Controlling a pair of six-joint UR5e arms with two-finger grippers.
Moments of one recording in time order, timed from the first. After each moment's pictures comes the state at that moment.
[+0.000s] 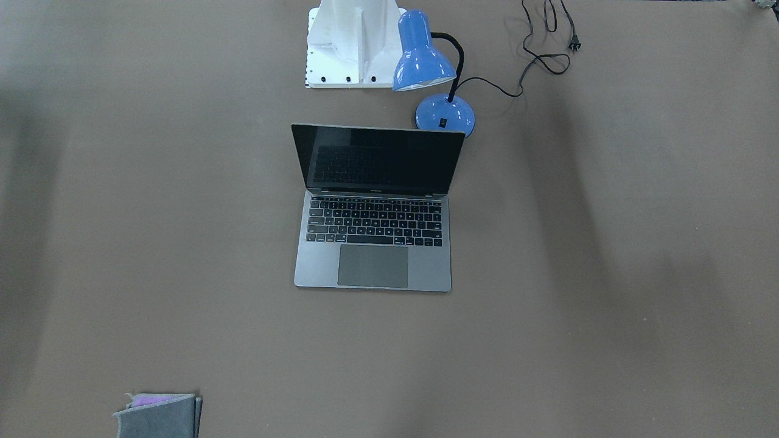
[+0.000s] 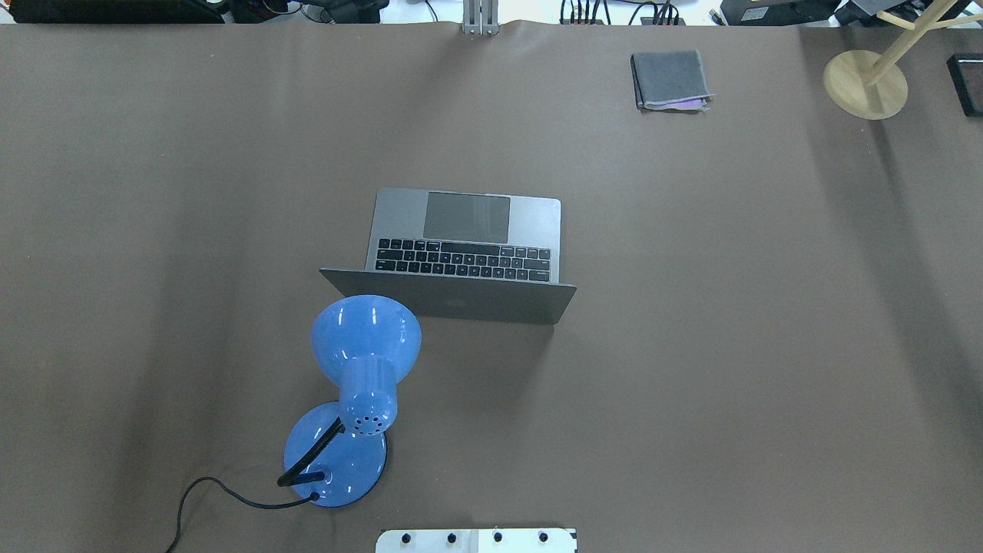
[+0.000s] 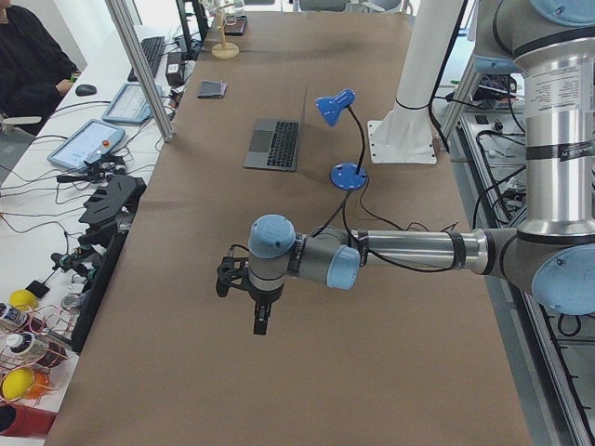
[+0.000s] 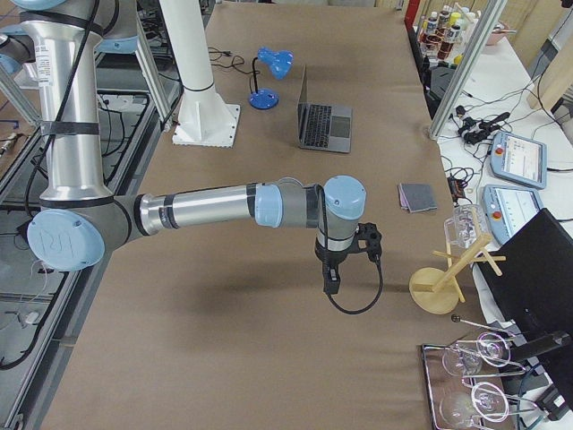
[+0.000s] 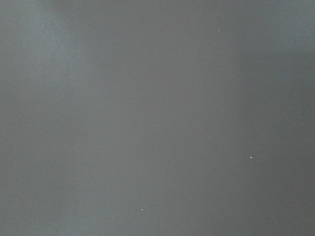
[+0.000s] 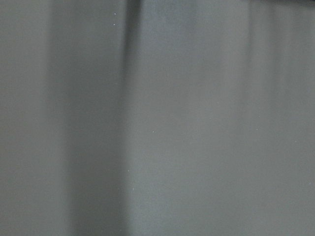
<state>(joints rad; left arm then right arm) -1.54 -1.44 -1.70 -1.81 -2.27 -0.15 1.56 -1.56 1.73 -1.74 2.31 -0.08</state>
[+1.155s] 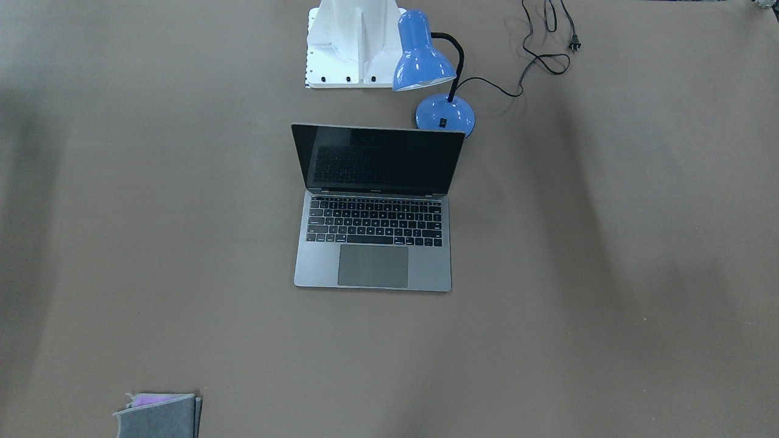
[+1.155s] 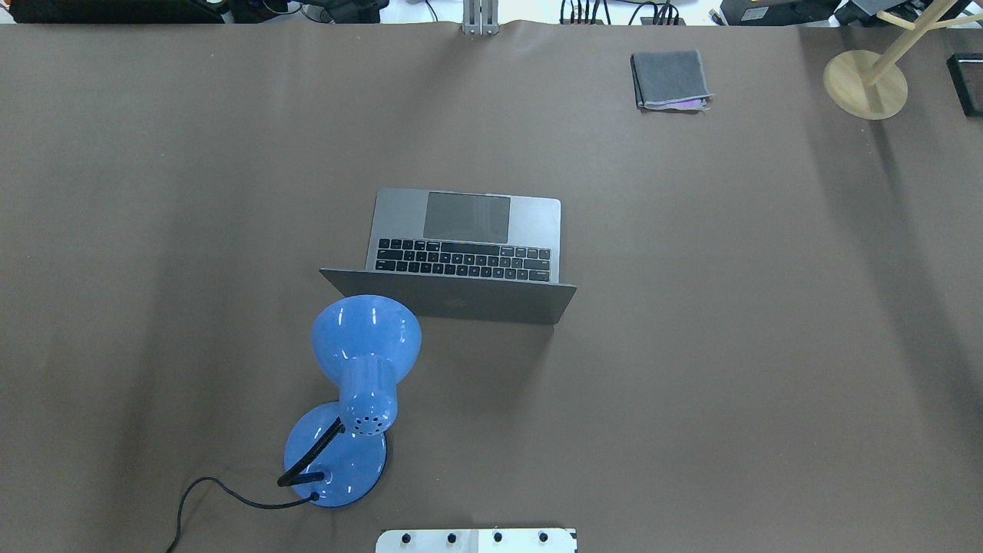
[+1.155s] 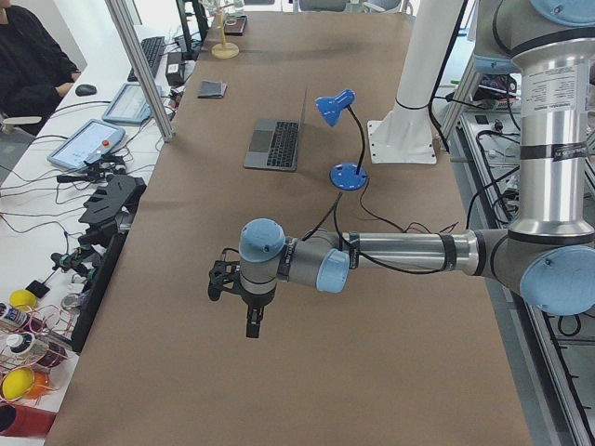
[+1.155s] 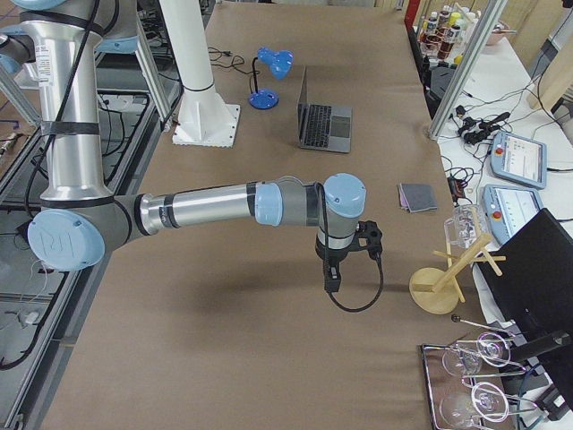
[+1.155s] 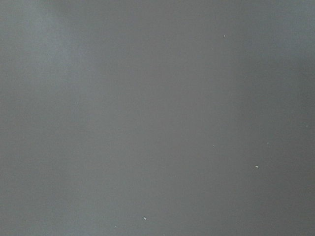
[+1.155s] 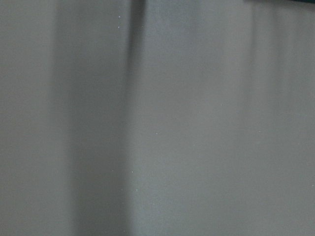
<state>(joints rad) -1.53 -1.49 -1.63 -1.82 -2.26 -0.16 1.56 -1.55 1.74 -1.74 2.32 -0.08</state>
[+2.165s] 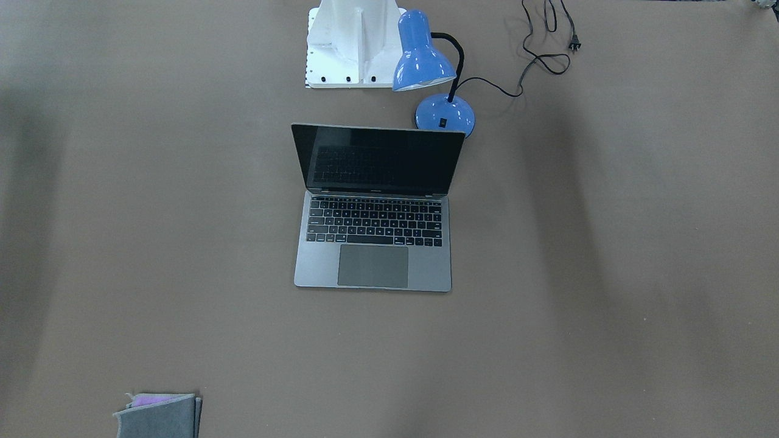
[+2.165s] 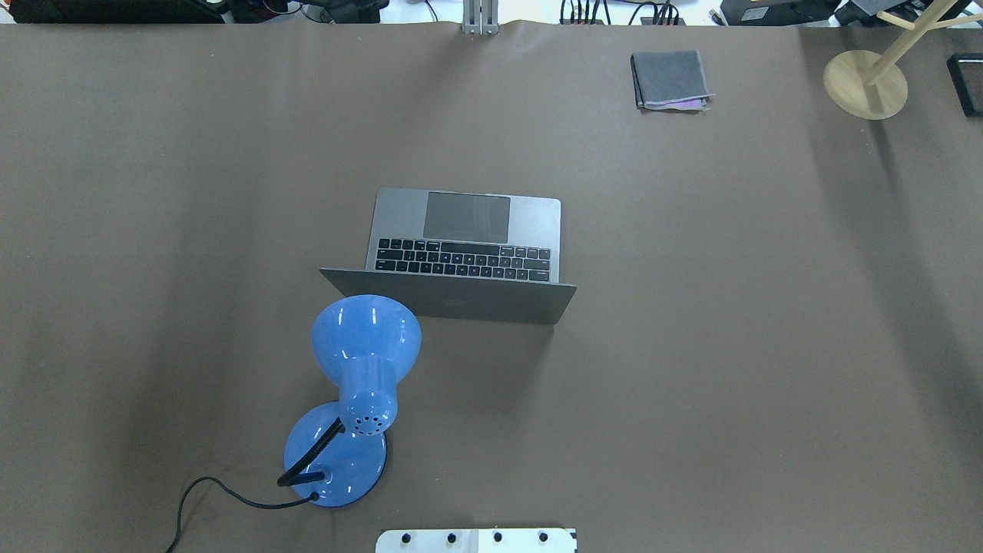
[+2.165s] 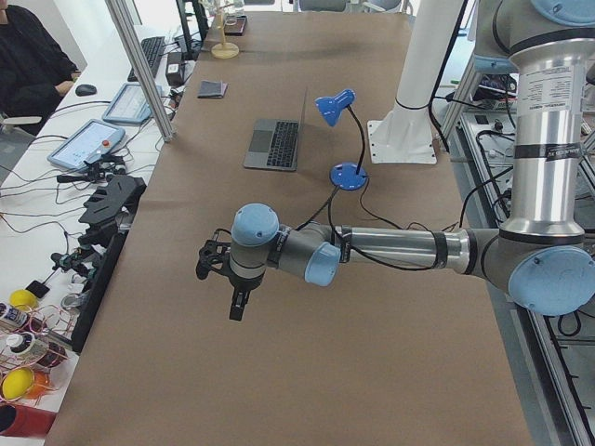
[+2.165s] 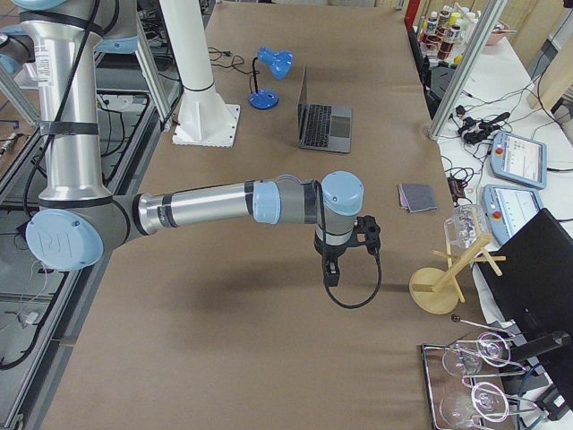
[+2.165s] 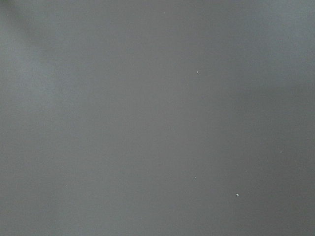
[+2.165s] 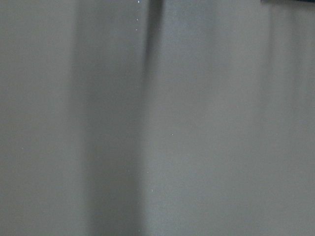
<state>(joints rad) -1.53 -1.53 -1.64 -1.90 -2.31 -0.17 1.56 -1.56 1.76 -1.74 2.36 -0.08</state>
